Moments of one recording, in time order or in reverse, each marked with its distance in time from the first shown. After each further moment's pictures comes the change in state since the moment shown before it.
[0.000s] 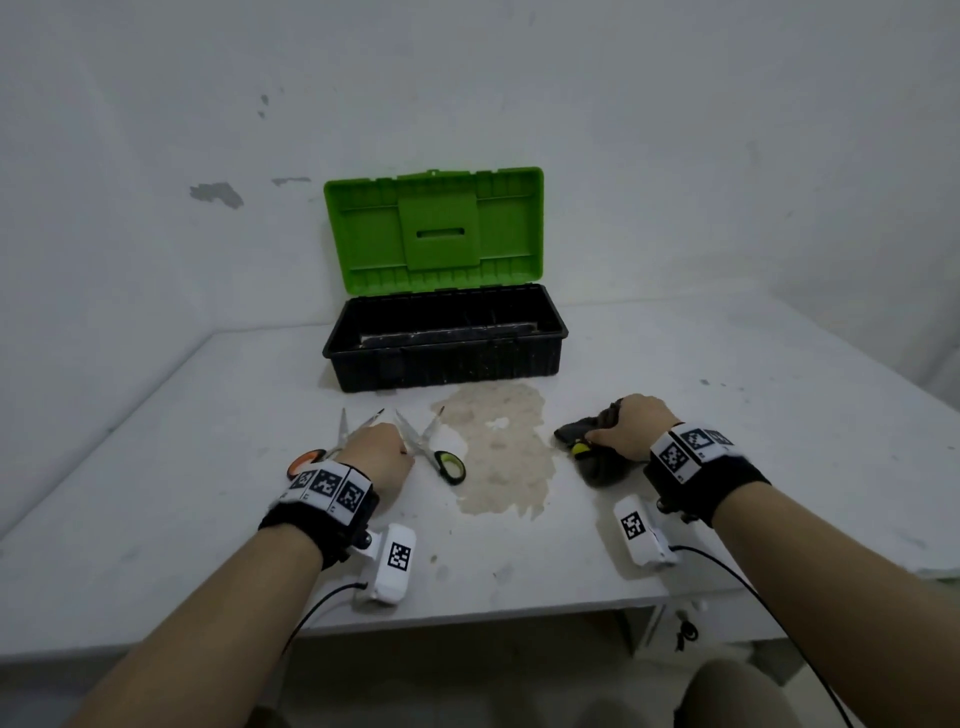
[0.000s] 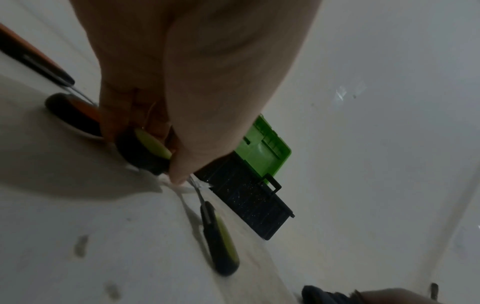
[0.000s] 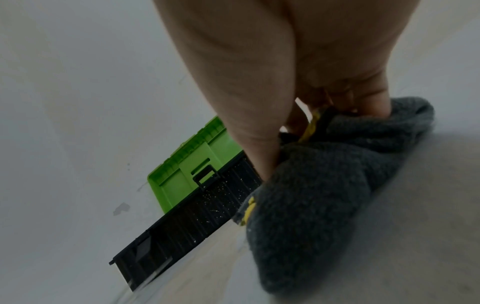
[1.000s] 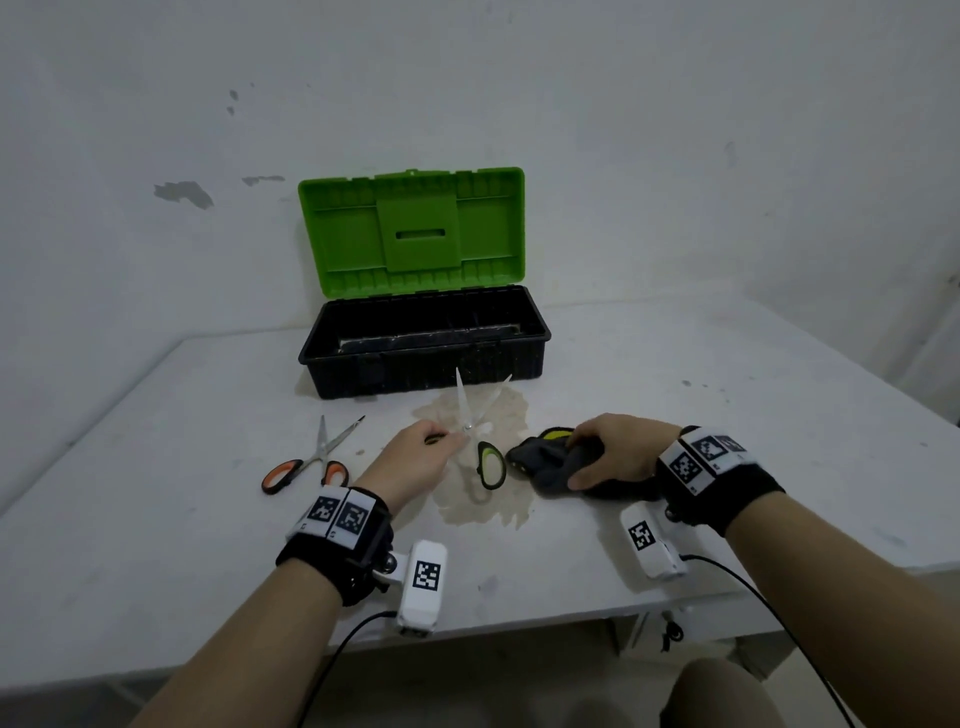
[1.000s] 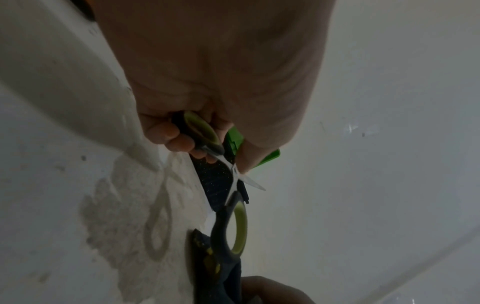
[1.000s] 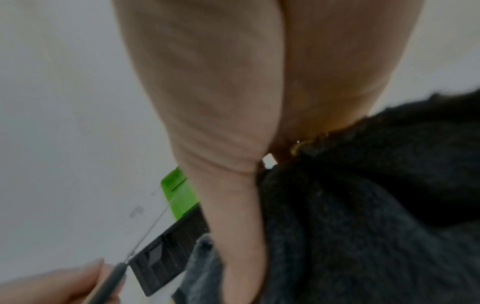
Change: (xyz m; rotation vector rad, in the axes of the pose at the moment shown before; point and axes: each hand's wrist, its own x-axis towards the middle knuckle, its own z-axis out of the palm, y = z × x) left_hand -0.009 0.047 0.022 -0.773 0.037 0.138; right_hand -0.016 0.013 -0.014 -0.017 -0.290 -0.369
